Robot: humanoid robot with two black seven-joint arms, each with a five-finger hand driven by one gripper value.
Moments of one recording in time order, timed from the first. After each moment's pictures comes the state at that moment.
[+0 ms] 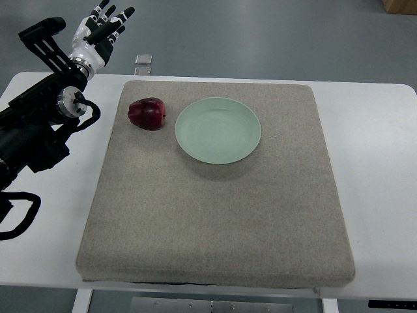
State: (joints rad) left arm -1.06 0.20 -0.63 -0.38 0.01 -0.10 -0.30; right arm 0.00 0.00 -0.03 0.12 0.01 0.18 -0.03
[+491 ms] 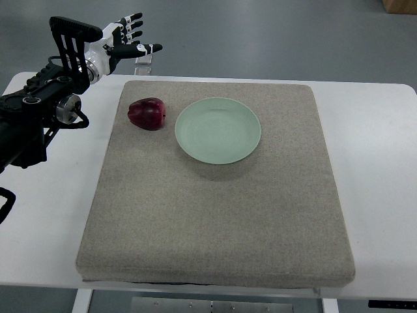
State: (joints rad) left arm -1.11 0.27 -0.32 -0.42 0.36 -0.14 -0.29; right arm 0.00 0.00 -0.03 0.12 0.01 0.18 -0.03
